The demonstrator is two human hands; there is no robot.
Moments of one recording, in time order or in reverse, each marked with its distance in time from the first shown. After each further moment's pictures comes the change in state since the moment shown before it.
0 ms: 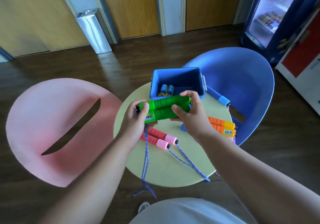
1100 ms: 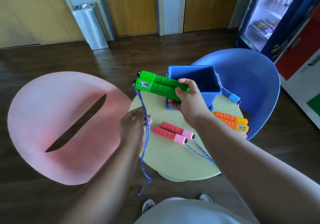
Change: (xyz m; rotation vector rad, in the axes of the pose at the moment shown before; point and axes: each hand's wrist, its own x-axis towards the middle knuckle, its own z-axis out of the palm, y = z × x) left_hand -0.006 -0.006 -0.088 -0.208 0.259 -0.159; right_hand 0.013 -0.017 0.122 0.057 0.150 0.104
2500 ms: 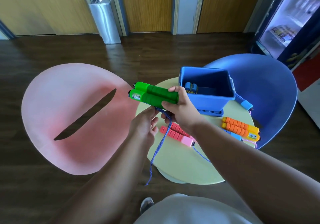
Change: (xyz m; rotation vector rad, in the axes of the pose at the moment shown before) left_hand 0.011 0.001 -0.005 -0.223 -0.075 -0.366; right_hand -0.008 0.024 0.031 -0.160 -0.351 0.050
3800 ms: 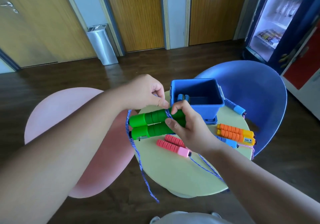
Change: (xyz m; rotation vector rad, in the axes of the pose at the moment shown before) left_hand -0.064 0.138 0.099 1.685 -0.548 0.735; right_hand -0.058 -0.017 -0.052 -0.453 0.017 -0.528
